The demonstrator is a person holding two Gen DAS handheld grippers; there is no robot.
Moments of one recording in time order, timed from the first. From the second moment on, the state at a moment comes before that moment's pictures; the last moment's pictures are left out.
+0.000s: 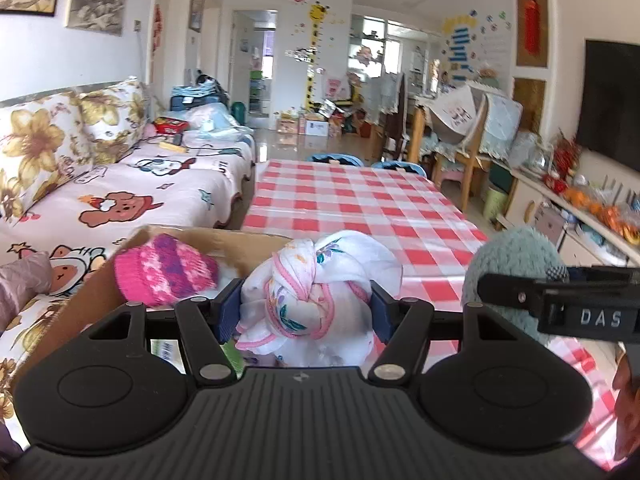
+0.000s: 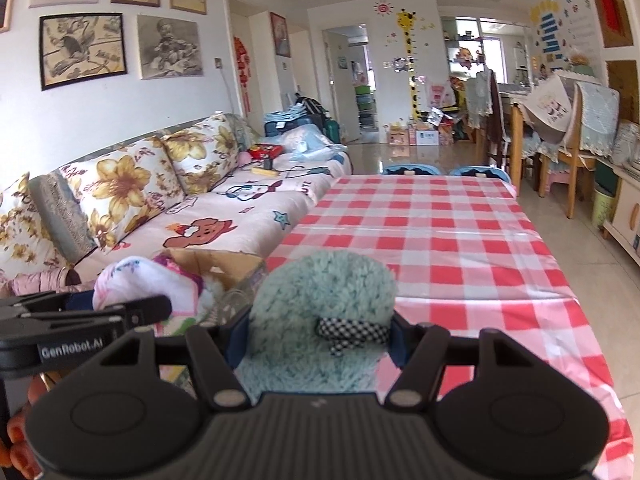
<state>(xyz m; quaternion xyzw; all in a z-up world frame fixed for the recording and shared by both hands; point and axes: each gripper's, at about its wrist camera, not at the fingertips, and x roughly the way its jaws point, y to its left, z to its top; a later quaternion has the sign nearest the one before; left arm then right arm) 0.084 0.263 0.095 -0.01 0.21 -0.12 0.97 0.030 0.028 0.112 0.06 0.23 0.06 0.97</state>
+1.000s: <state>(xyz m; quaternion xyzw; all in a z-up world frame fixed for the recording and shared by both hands) 0.121 0.305 0.089 -0.07 0.26 -0.03 0.96 0.147 0.100 0.118 0.11 0.23 0.18 0.95</state>
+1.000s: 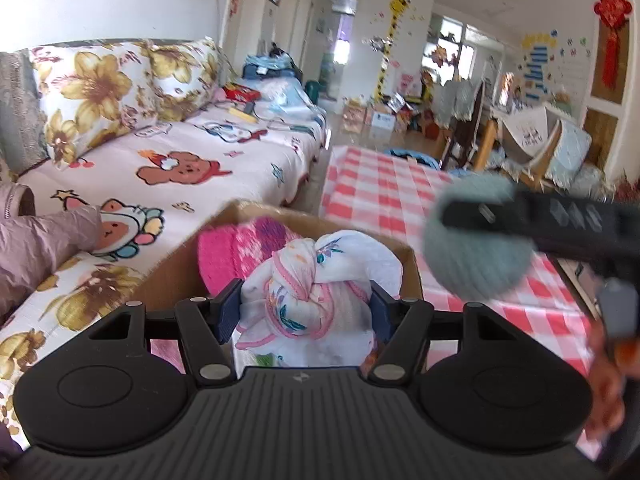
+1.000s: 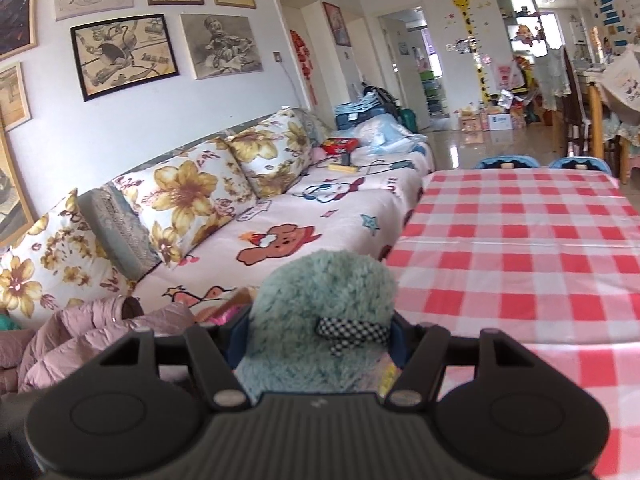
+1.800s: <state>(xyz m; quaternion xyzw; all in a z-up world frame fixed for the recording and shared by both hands) 0.109 0.295 0.076 0.00 0.30 -0.09 0.95 0.200 0.133 0.084 0.08 0.29 0.22 0.93</state>
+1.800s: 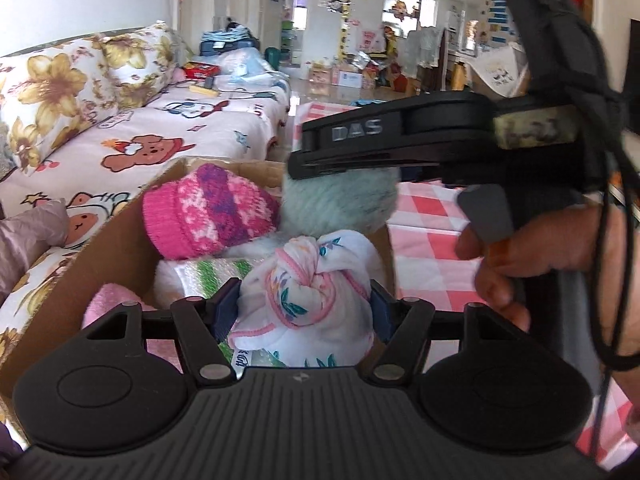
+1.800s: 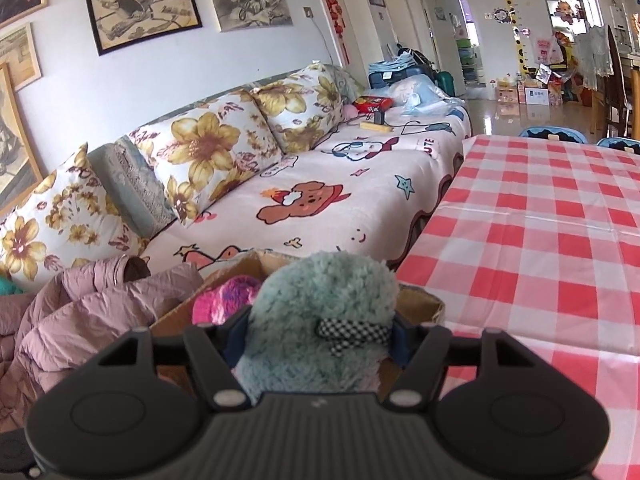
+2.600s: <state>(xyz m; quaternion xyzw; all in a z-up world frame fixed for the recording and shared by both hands) 0.092 0.327 0.099 -0.02 0.24 -0.05 0.97 0.139 0.075 0.106 0.09 0.24 0.09 0.96</state>
